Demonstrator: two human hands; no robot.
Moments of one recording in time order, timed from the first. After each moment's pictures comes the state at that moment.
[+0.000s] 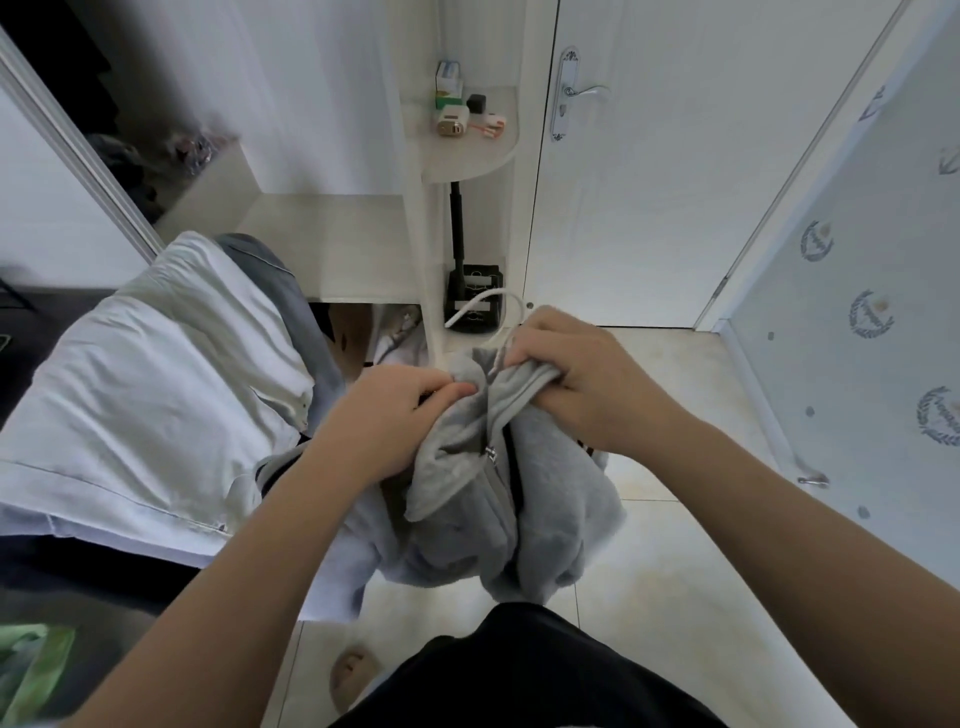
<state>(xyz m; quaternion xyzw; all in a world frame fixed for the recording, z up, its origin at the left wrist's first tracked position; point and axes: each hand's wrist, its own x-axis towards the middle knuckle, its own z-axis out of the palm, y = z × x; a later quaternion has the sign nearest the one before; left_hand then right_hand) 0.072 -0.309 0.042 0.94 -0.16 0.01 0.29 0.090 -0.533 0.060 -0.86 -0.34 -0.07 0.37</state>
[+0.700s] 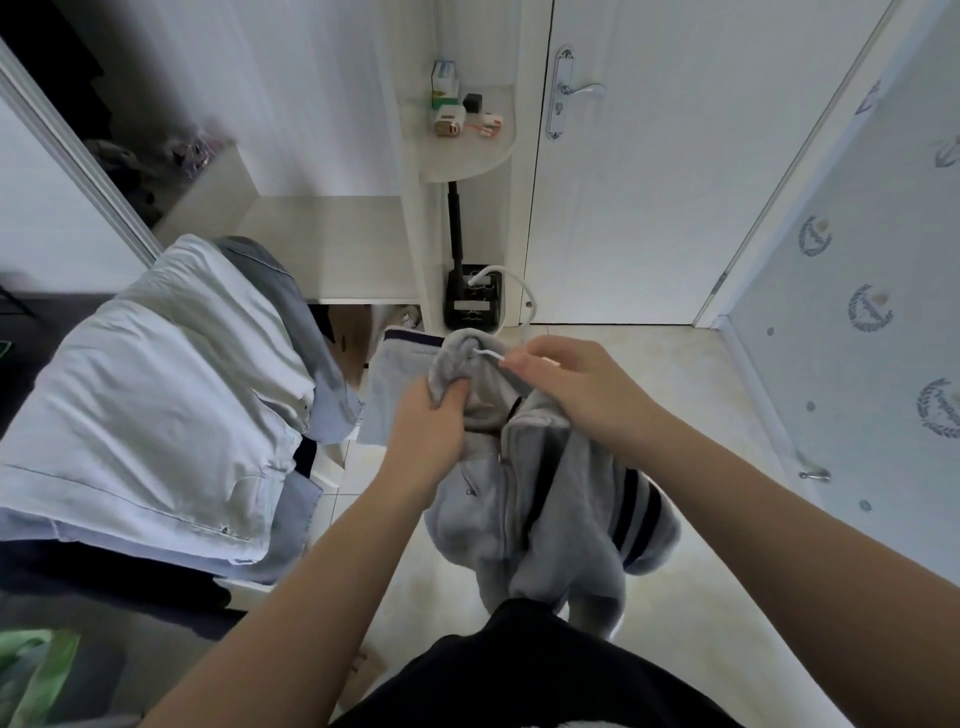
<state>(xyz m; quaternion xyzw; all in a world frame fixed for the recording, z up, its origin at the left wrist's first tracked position) 0.073 -0.353 -0.002 0.77 0.14 -0.02 0.62 0.086 -0.526 0.045 -0.81 -0.12 0.07 0.56</state>
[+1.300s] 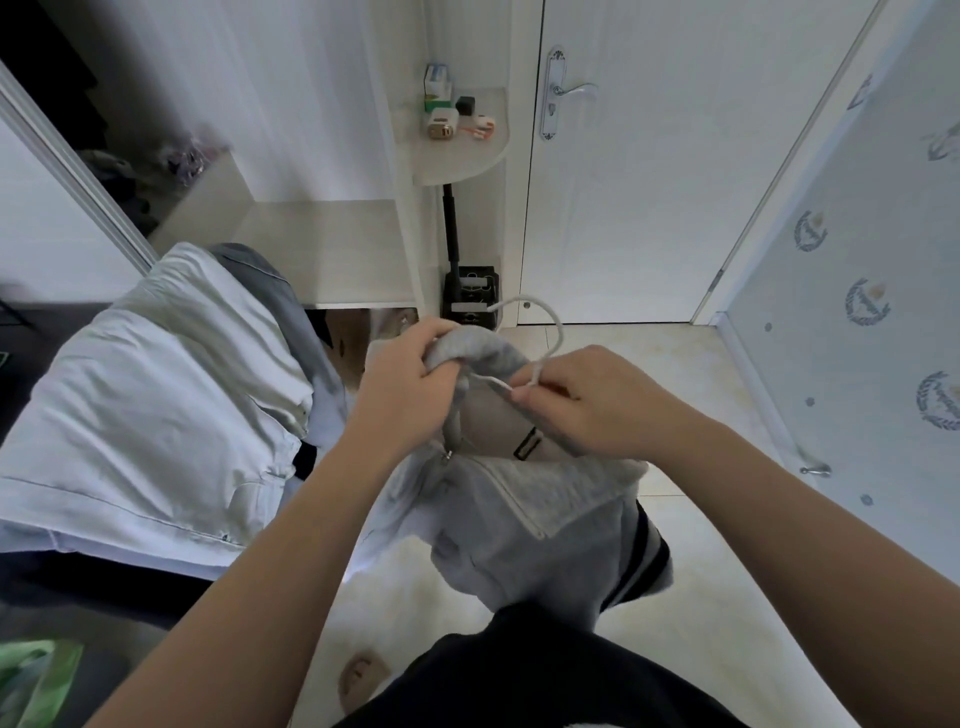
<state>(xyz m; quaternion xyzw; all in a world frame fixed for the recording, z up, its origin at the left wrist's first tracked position) 0.093 -0.332 0.035 0.89 -0.05 0.08 0.44 0.079 -0.540 0.066 -0.94 -0.25 0.07 0.23</state>
